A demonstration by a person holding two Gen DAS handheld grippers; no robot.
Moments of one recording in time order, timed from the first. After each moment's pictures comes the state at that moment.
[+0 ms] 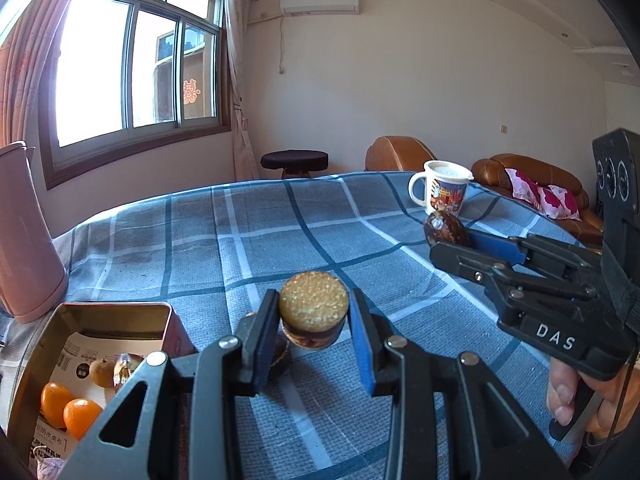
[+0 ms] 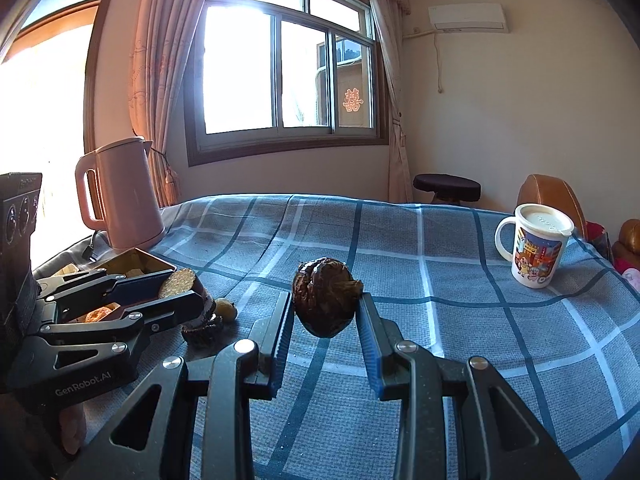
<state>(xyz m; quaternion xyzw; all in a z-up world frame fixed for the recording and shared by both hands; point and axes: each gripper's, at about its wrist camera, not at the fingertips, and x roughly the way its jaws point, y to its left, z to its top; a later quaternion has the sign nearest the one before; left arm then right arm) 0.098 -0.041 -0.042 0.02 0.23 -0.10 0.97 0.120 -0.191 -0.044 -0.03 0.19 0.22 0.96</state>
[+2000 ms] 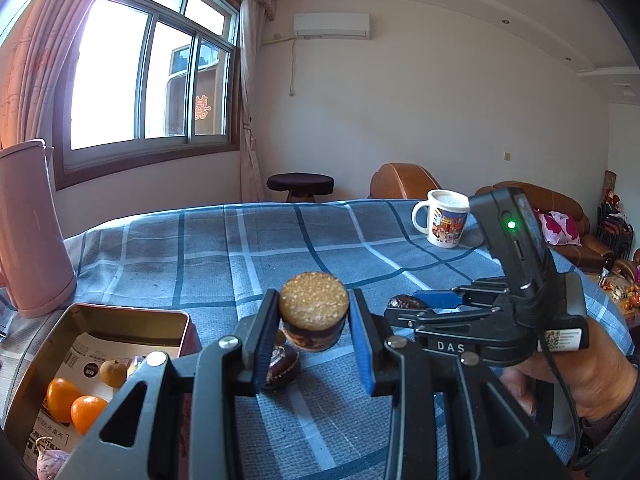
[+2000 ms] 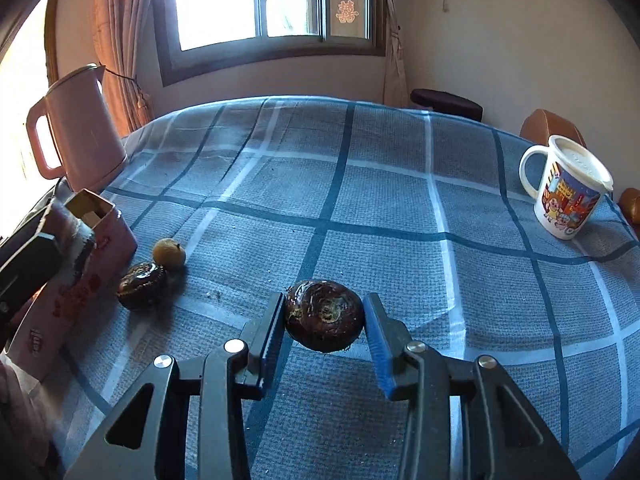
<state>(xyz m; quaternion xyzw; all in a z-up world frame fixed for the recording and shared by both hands) 0.083 -0.030 -0.035 -0.01 0.19 -0.09 0.98 0.185 -0.171 -0.079 -0.07 0.36 0.19 0.91</state>
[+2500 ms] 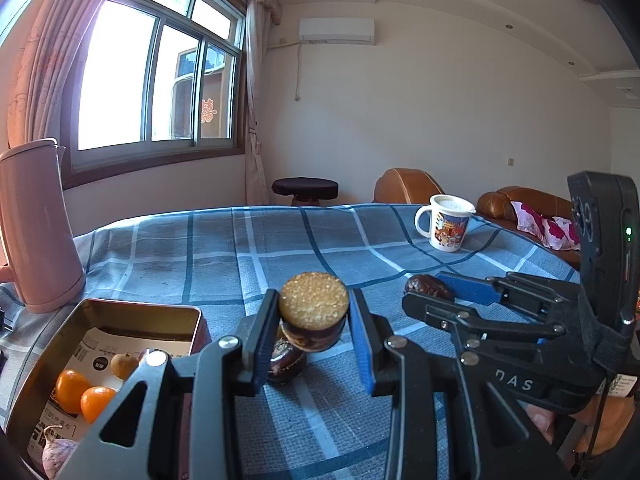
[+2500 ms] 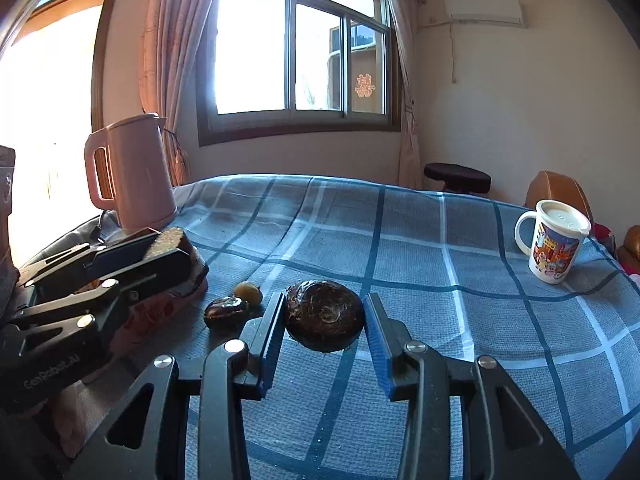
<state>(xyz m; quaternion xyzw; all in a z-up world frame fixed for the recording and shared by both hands) 0.069 -0.024 -0.034 -0.01 0.18 -0.08 0.98 0.112 -0.159 -0.048 -0.05 0.22 0.23 0.95</state>
